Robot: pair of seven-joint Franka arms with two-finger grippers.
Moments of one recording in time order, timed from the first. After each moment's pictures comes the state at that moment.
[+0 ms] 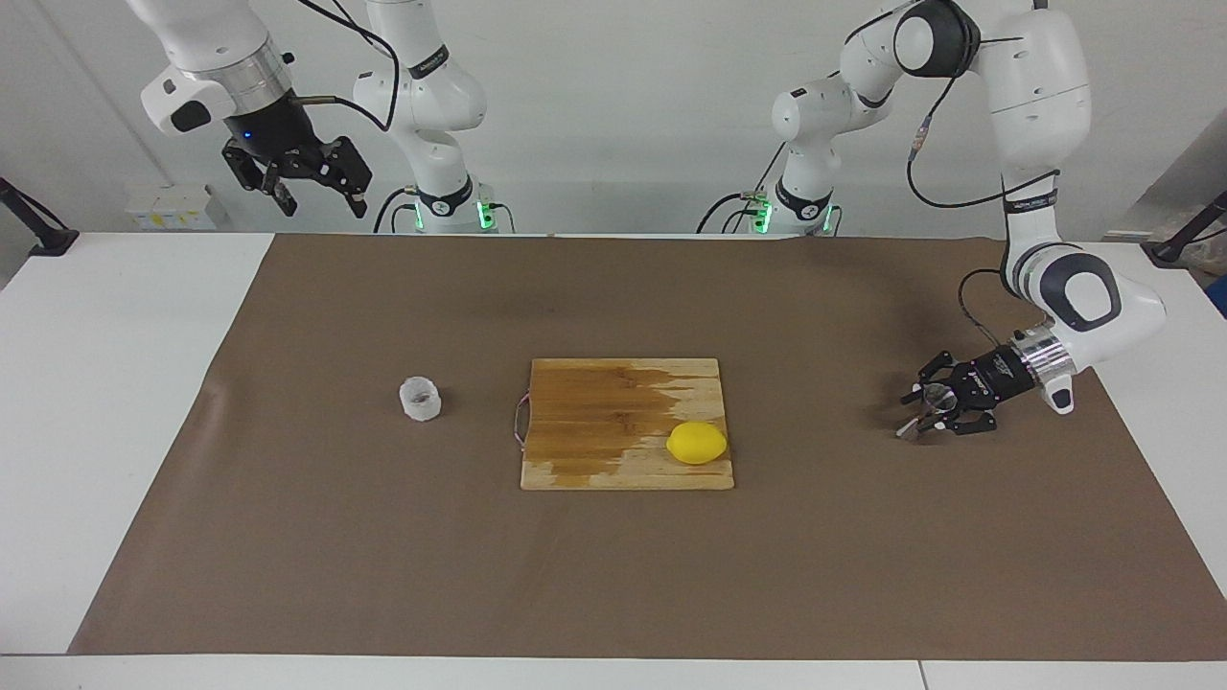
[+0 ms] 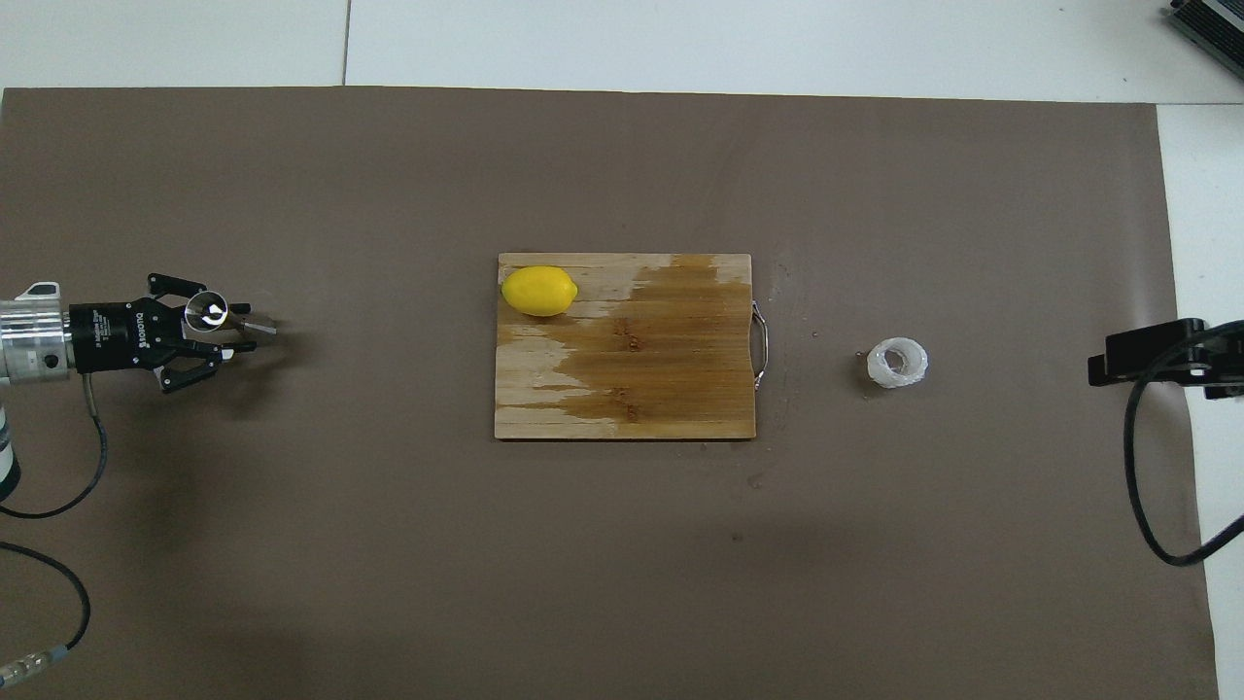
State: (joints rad) left arm 0.29 0.42 0.06 -1.92 -1.03 1.87 -0.84; right arm -0.07 -0.12 0.05 -1.61 0.08 1.45 0.10
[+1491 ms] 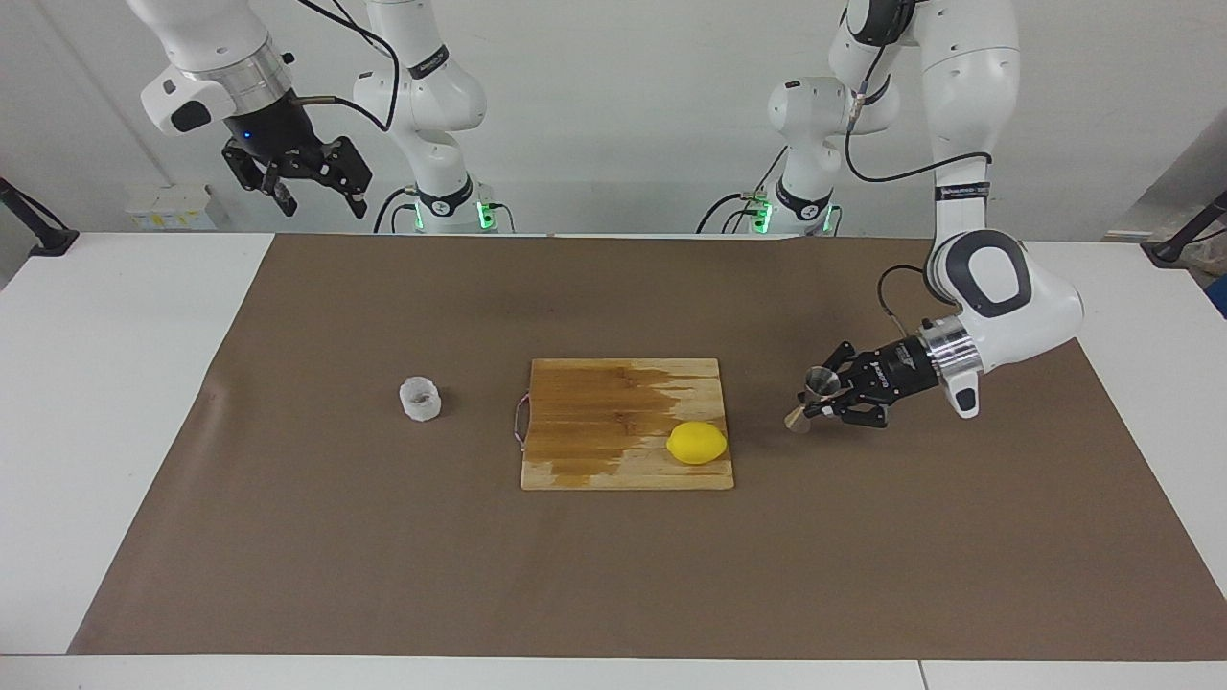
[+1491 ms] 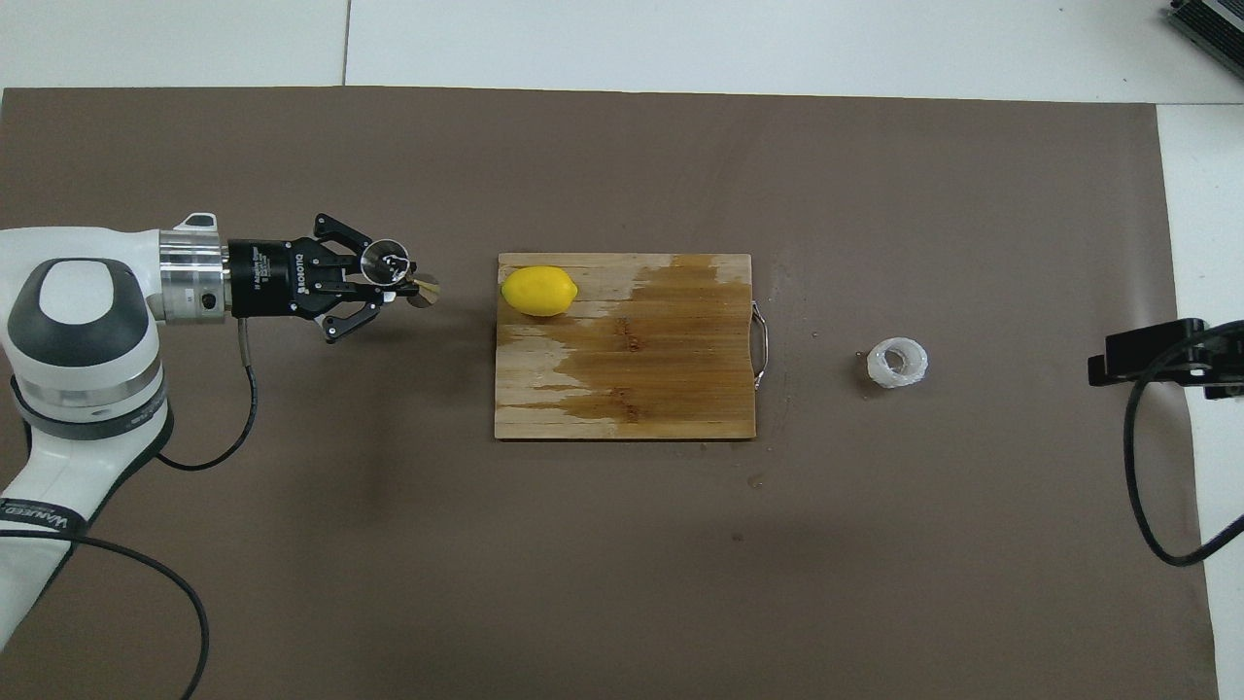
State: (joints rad) left arm -0.09 0.28 0.03 -1.92 -1.23 1.96 -1.04; right arm -0.07 -0.12 0.05 -1.61 0.08 1.45 0.10
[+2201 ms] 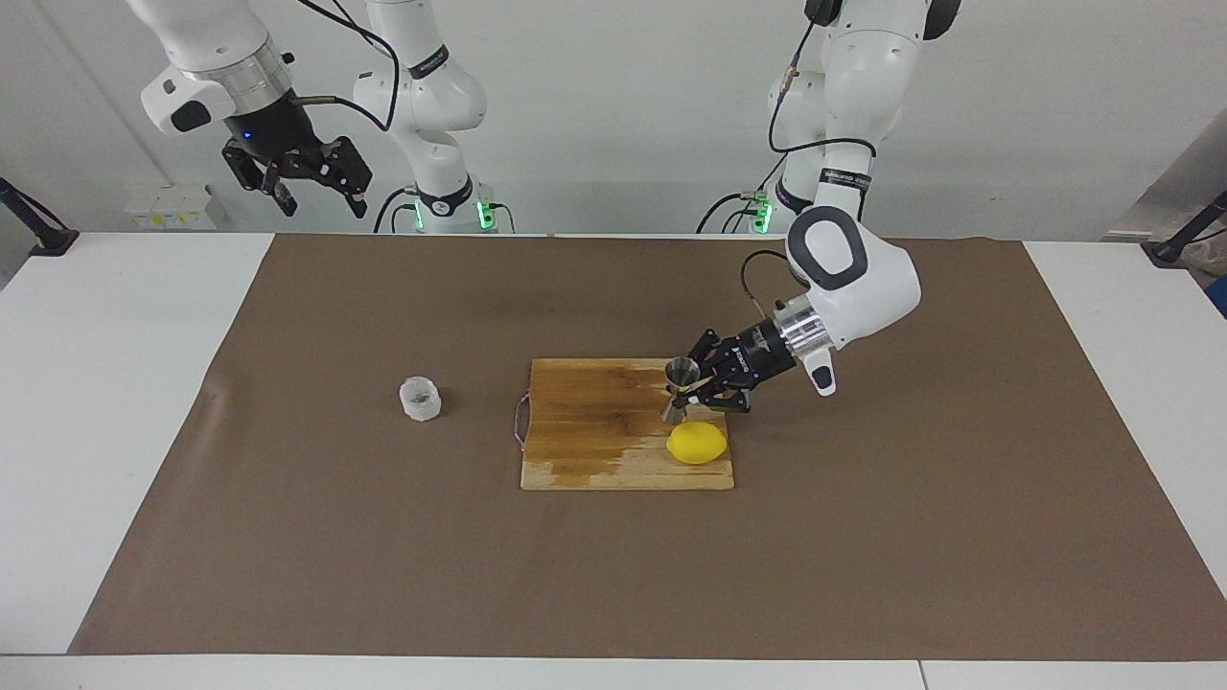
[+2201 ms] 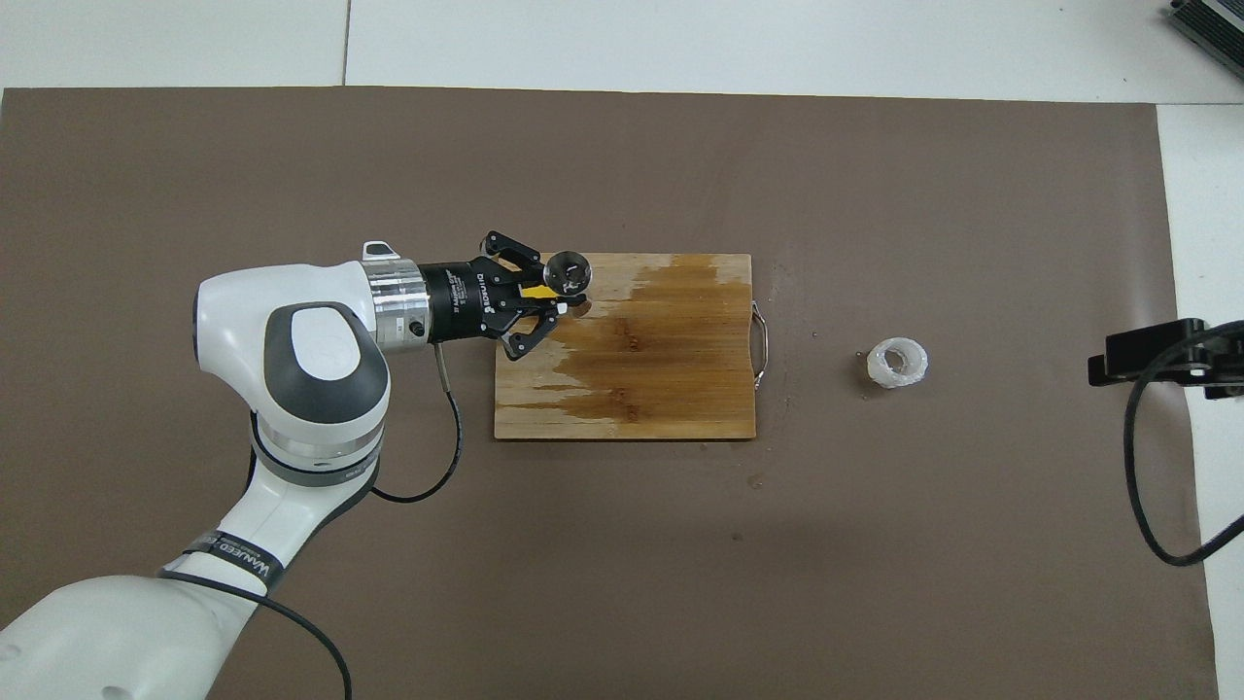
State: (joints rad) left arm -0.45 0.26 0.03 -1.96 -1.44 2.35 -1.15; right arm -0.07 -0.12 0.05 -1.61 0.08 1.45 0.10
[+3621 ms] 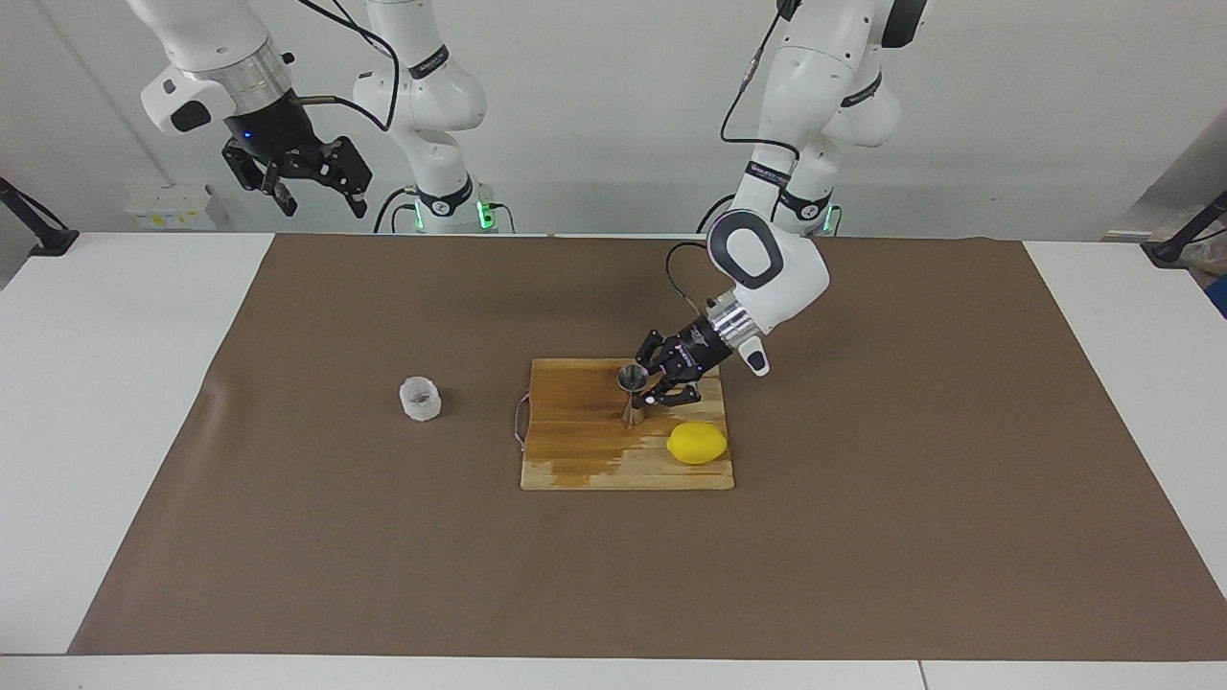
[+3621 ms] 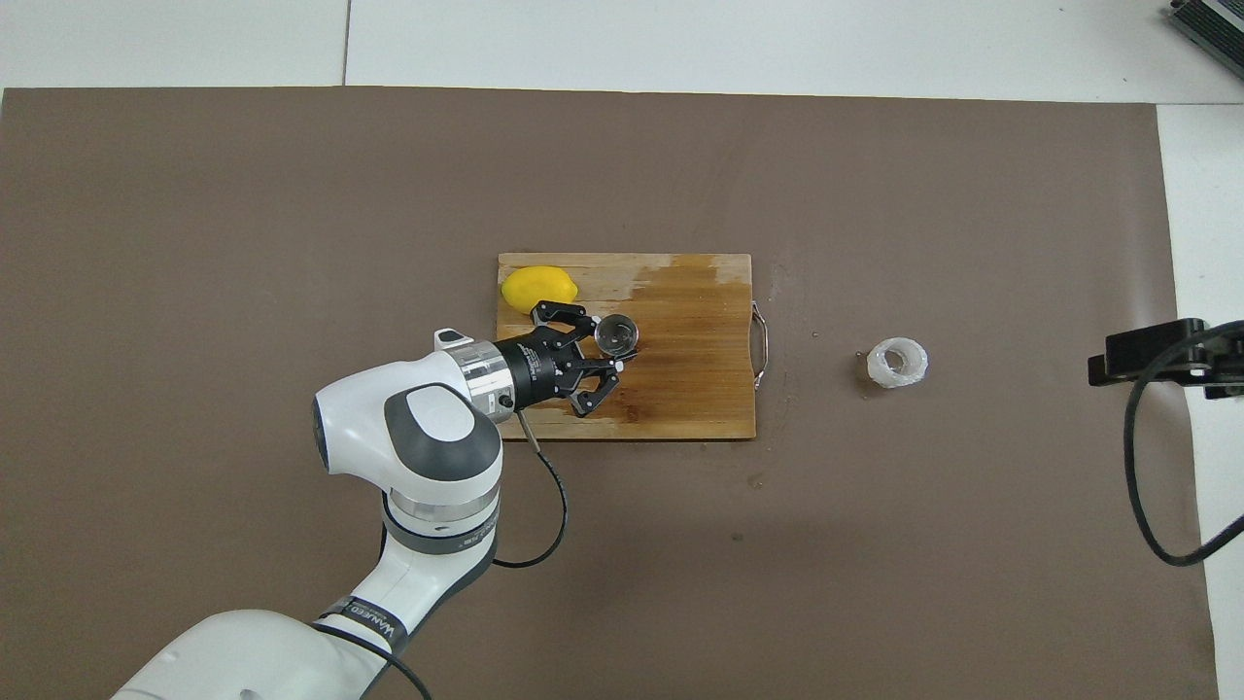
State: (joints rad) left arm -0.63 0.31 0.03 -2.06 -1.81 2.60 -1.00; right arm -0.07 -0.12 0.05 -1.61 0.08 1.45 0.10
